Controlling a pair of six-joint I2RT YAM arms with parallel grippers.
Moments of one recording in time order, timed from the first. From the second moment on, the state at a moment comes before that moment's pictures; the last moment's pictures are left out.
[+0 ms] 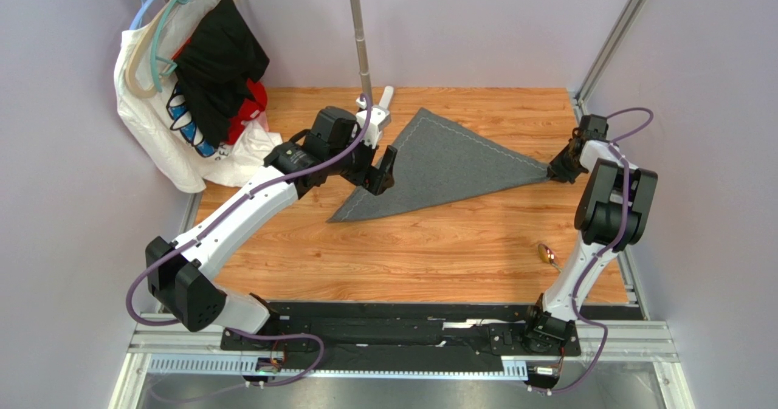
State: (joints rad) left arm -0.64 1.41 1.37 -0.64 0.16 -0.08; right arm -0.33 2.01 1.40 -0.43 -0.04 0.49
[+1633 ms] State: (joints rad) left arm -0.65 1.33 1.35 -0.63 0.25 -0.08; right arm -0.37 1.56 1.11 -0.57 -0.04 0.40
